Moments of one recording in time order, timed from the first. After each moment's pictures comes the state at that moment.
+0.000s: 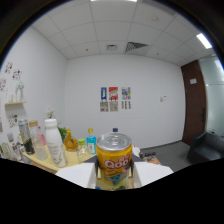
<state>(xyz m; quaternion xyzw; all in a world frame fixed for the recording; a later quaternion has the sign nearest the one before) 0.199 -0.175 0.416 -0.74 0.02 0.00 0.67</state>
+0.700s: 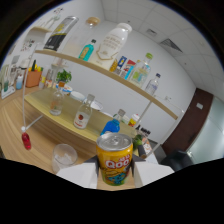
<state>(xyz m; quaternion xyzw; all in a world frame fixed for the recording) 0.140 -0.229 0.195 -0.81 -0.14 -0.20 0.54</state>
